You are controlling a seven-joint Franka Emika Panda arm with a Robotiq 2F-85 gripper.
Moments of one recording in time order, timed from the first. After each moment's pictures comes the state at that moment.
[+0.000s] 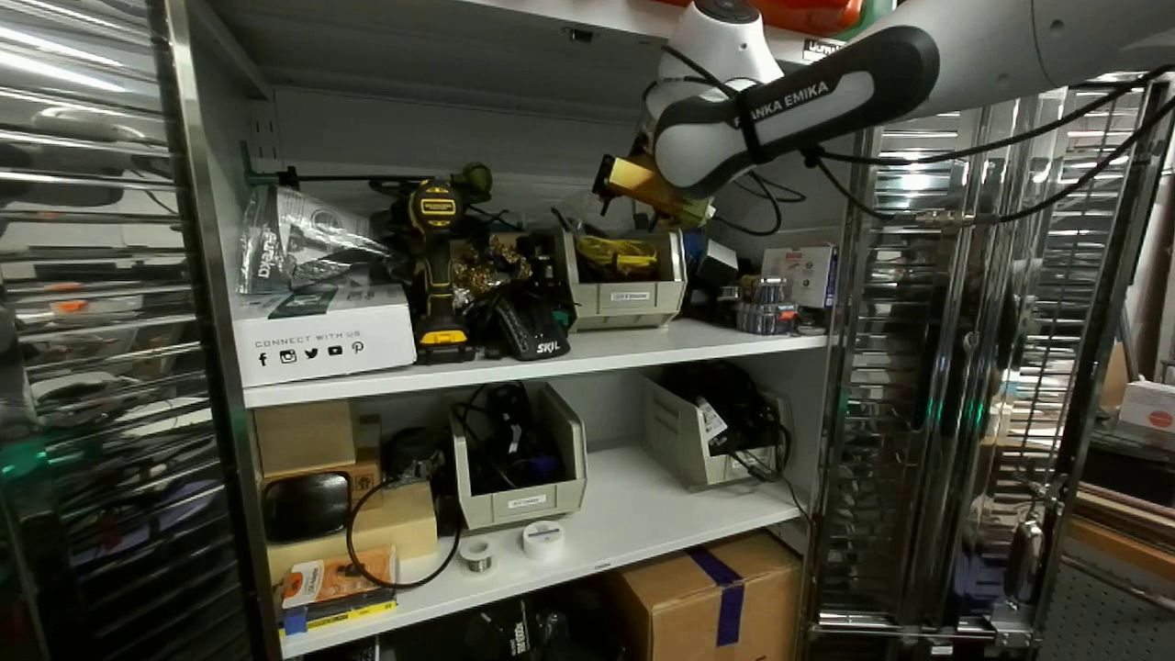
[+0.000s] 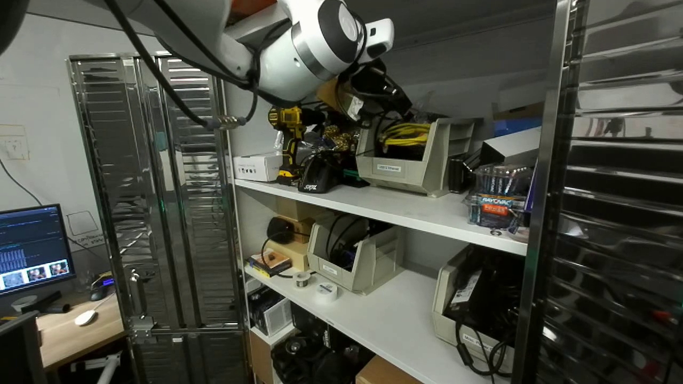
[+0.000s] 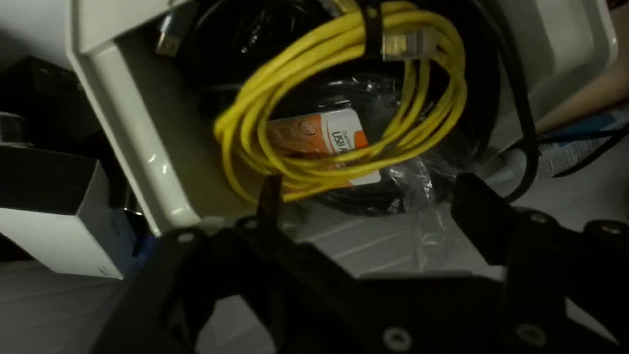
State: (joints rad) arm -0.13 0.43 0.23 -1.25 -0.54 2.55 0.92
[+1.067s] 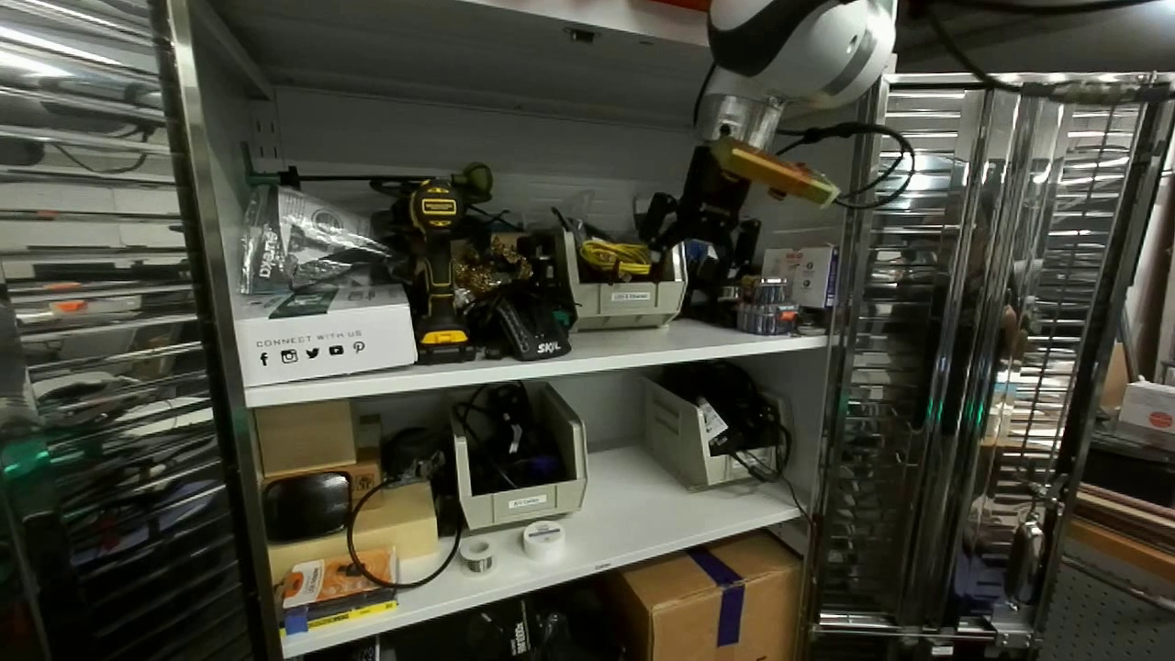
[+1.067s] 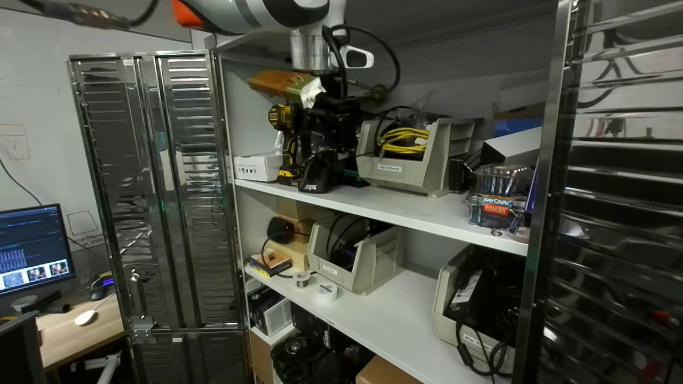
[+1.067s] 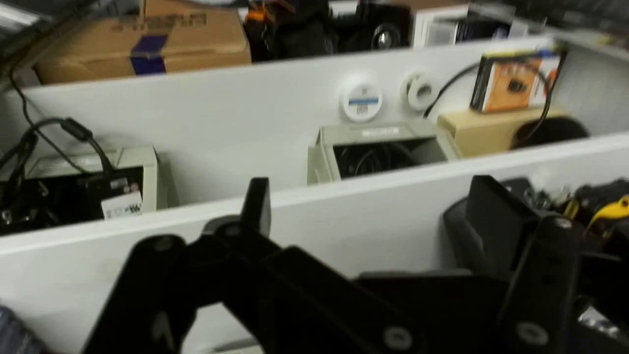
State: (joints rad) arm -0.24 0.08 0.28 -1.60 0.12 1.89 0.14
